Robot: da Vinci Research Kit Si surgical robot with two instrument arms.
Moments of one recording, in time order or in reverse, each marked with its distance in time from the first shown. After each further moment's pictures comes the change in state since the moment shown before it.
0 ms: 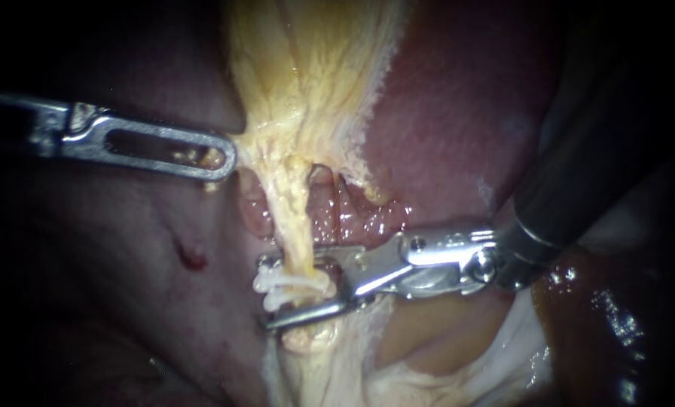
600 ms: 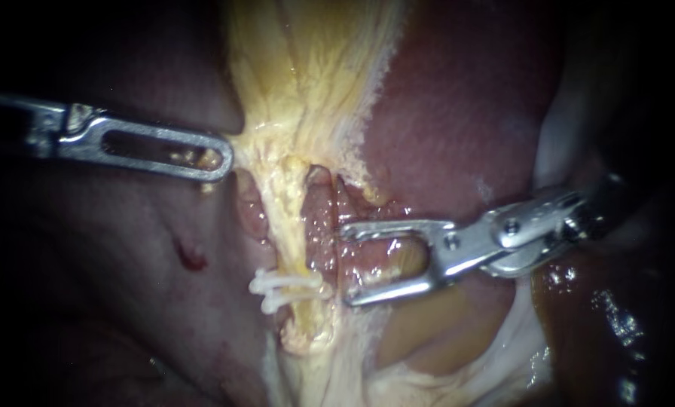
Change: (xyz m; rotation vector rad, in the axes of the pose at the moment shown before) right arm 0.004 -0.002 -0.012 -0.052 -0.017 -0.127; left arm 0.000 0.000 0.000 0.001 0.000 0.001
